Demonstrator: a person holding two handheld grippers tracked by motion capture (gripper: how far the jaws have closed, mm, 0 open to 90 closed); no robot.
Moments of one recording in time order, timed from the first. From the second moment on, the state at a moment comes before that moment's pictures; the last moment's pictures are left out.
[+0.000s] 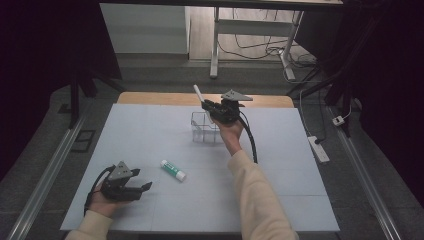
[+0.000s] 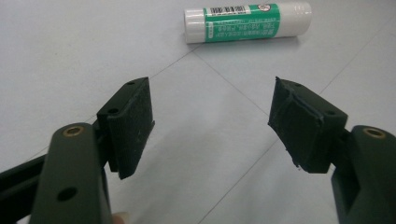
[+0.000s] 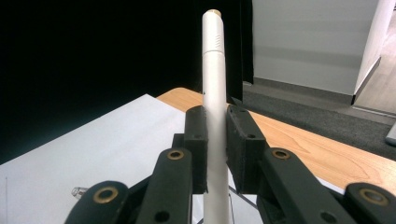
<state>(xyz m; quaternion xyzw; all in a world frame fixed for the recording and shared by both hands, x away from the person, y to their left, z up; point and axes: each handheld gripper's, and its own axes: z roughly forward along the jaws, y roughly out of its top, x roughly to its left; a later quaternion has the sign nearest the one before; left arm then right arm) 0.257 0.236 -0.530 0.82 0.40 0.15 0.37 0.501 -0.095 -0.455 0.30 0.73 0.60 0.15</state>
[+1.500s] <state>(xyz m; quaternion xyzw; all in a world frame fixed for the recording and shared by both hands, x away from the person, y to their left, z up) 0.256 0.232 -0.529 0.83 0.39 0.16 0.37 0.475 -0.124 -0.461 0.31 0.75 0.57 0.16</state>
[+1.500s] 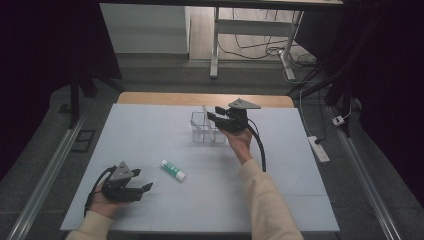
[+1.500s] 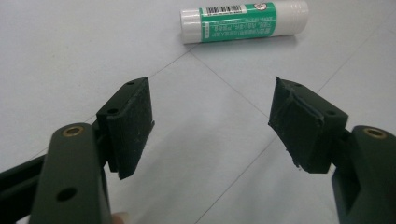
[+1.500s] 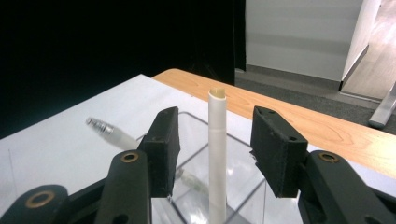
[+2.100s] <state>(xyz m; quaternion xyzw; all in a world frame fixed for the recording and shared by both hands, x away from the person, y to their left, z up) 0.256 0.232 -0.528 0.83 0.39 0.16 0.37 0.446 -0.148 -0.462 0.30 0.77 0.55 0.15</state>
